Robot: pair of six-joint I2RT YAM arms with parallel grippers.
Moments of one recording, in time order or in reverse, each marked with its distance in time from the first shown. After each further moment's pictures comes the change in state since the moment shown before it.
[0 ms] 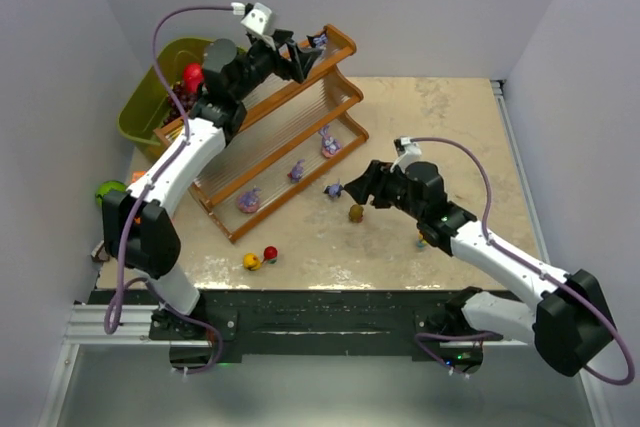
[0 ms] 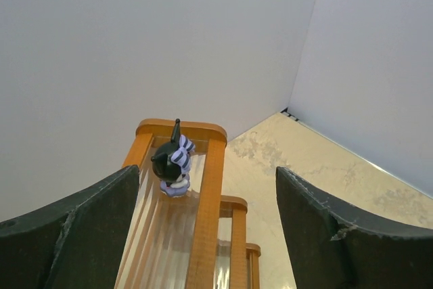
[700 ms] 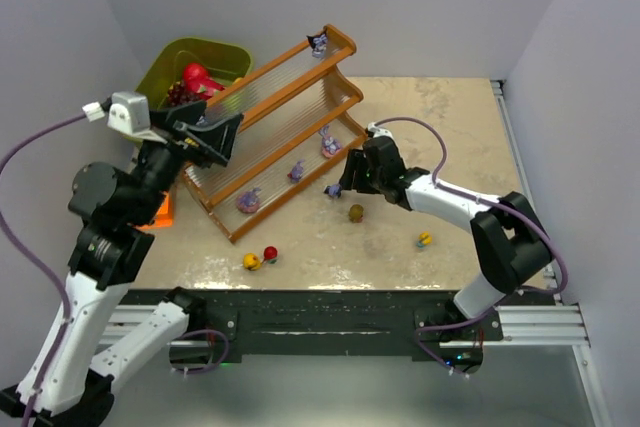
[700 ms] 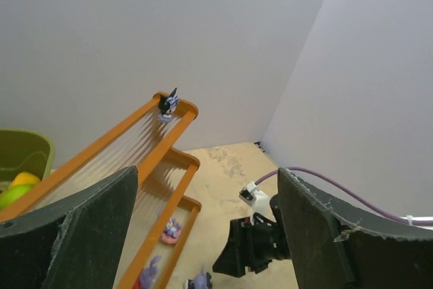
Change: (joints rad) left arm -0.079 -0.946 -0.397 -0.448 -0.325 -0.194; right arm 0.001 0.507 0.340 -0.204 0.192 -0.050
